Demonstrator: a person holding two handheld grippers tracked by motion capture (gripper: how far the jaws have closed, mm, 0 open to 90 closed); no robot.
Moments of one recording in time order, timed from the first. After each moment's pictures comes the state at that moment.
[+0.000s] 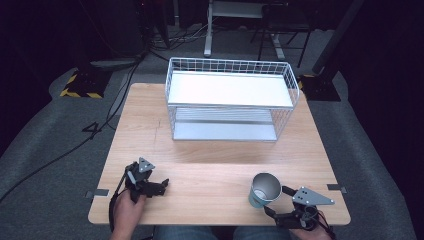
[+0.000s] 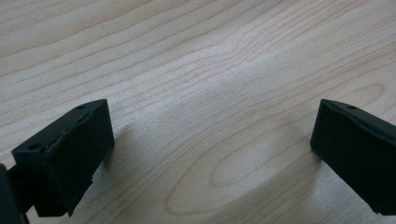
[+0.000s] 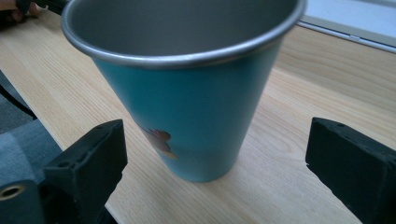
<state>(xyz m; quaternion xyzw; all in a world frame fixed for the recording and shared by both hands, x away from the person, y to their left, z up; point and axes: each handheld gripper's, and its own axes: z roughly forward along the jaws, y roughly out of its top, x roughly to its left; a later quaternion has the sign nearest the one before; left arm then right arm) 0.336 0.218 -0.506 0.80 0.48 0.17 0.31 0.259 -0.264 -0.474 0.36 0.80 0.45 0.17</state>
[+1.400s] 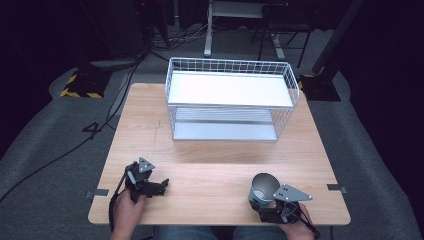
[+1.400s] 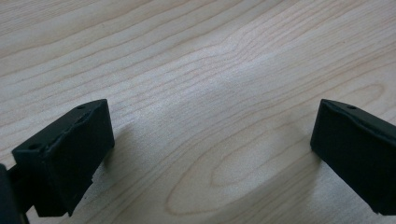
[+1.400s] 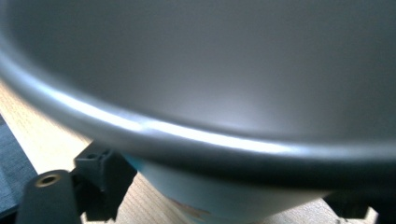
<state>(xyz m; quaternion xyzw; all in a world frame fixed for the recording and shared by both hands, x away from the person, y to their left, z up) 0.336 0.218 -0.506 0.80 0.48 0.17 0.31 0.273 -0.229 -0.490 0.35 0.81 0.43 0.18</state>
